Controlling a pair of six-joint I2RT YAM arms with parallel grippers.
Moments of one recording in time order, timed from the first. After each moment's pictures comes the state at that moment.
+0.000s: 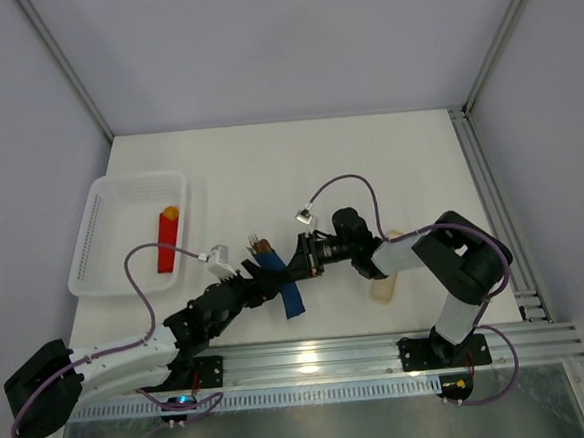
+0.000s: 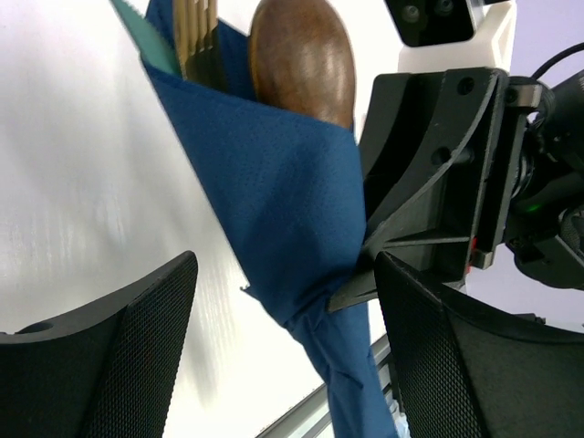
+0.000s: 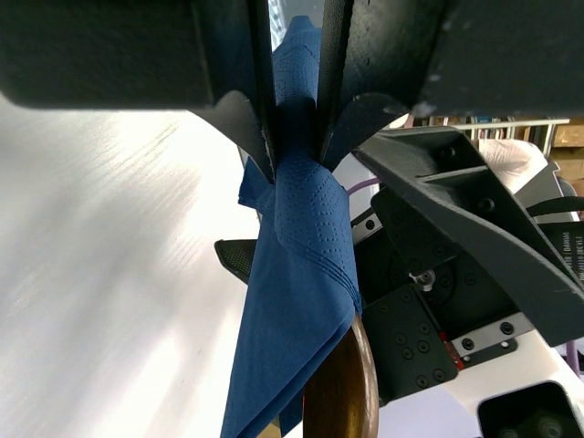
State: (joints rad) left arm -0.99 0.86 0.12 0.45 -0.36 -1.07; right arm 0.70 1.73 0.61 0.79 -0.88 0.94
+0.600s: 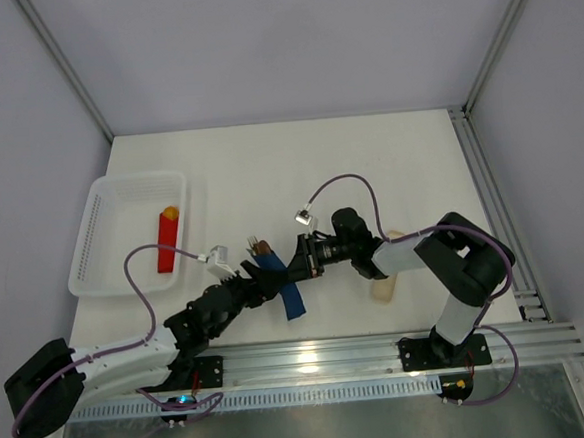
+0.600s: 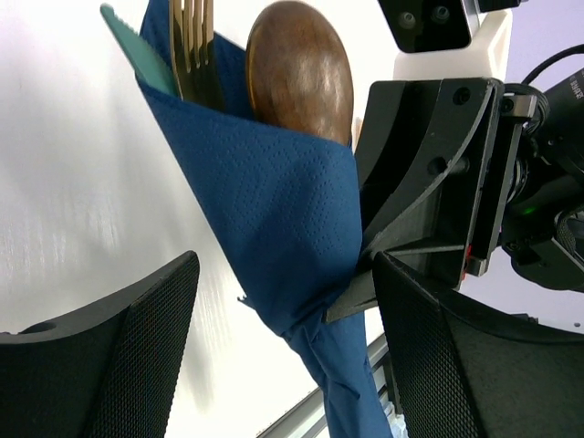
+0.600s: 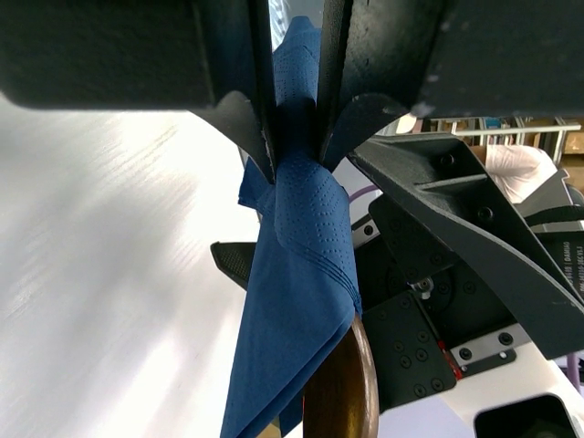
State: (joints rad) left arm -0.99 0.86 0.10 0.50 -0.36 -1.07; right arm 0.71 1.71 0.61 0.76 -0.88 0.92
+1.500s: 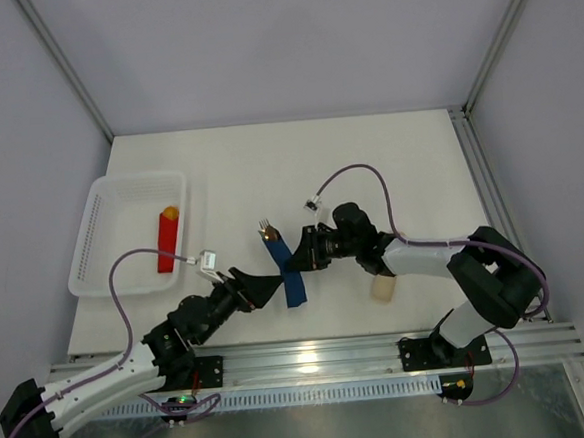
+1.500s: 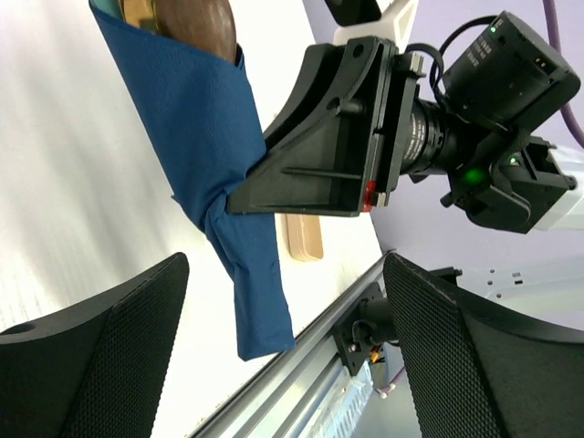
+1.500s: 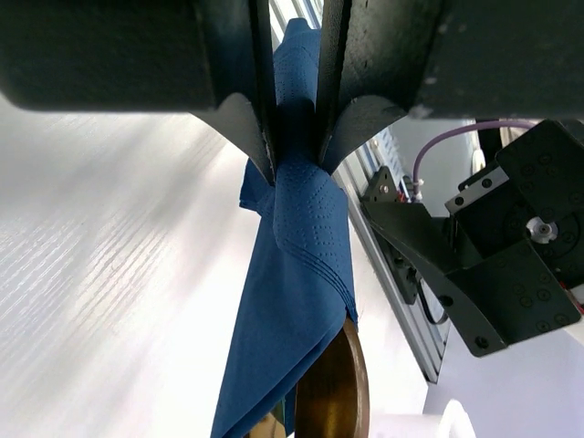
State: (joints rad) left arm -0.99 0.48 0.05 0.34 -0.27 -1.02; right arm 0.72 1.54 0.65 0.42 -0.60 0.72
